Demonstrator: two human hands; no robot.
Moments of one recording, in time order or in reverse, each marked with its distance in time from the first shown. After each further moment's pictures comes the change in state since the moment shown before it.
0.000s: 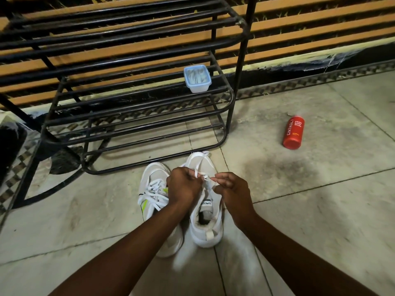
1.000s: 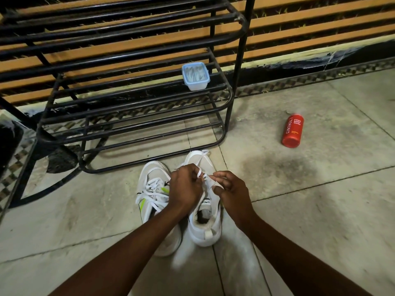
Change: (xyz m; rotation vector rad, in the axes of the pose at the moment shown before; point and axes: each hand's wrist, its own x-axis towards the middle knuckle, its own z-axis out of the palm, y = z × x) left_hand 0.007 -0.017 0.007 0.212 -0.022 0.395; right_hand -0.001 0.007 -0.002 -0.068 -0.026 -0.102
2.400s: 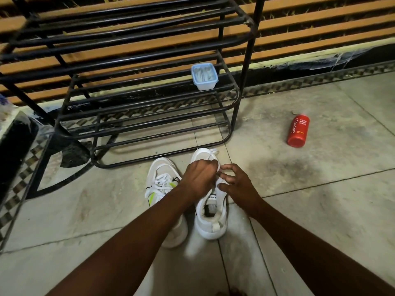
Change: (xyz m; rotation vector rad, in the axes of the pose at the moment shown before) left_hand 0.019 0.011 -0.007 0.497 -0.291 0.483; right_hand 0.011 -0.008 -0.012 0.024 -0.222 0.116
